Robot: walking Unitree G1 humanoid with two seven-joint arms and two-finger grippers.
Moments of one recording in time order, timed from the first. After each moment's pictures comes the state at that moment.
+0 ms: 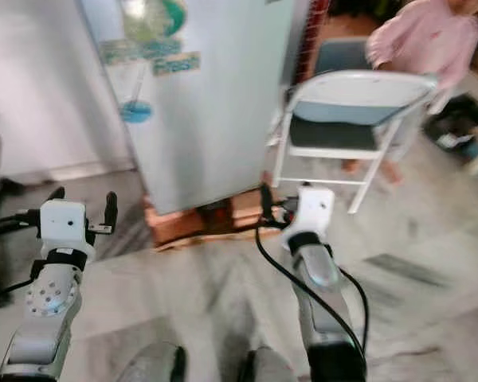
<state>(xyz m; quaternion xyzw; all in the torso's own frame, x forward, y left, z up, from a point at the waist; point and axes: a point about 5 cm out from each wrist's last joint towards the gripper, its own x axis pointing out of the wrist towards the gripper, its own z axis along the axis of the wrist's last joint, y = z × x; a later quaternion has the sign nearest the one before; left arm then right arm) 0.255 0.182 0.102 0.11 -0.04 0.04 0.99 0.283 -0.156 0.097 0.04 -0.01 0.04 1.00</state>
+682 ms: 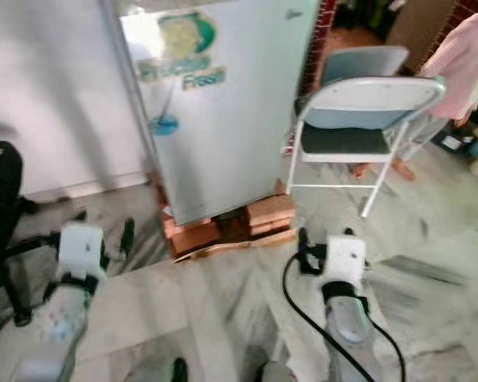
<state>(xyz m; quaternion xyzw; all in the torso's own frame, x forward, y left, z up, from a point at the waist) 0.230 0.176 0.072 0.12 0.02 -0.01 0.99 0.230 -0.197 0.062 -0.03 0.05 -0.05 1.00</state>
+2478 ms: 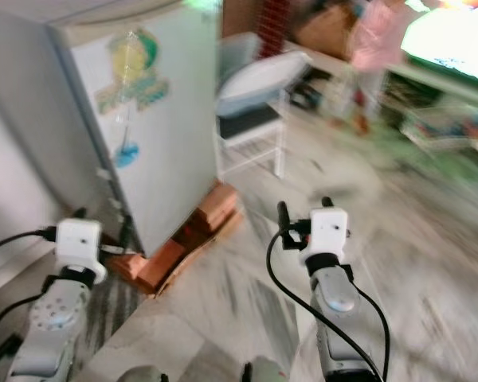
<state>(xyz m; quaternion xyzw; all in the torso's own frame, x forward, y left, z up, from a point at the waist) 0.246 0.178 0.076 0.10 0.01 -0.02 0.99 0.266 -0.173 0.090 -0.03 -0.02 0.03 1.00</state>
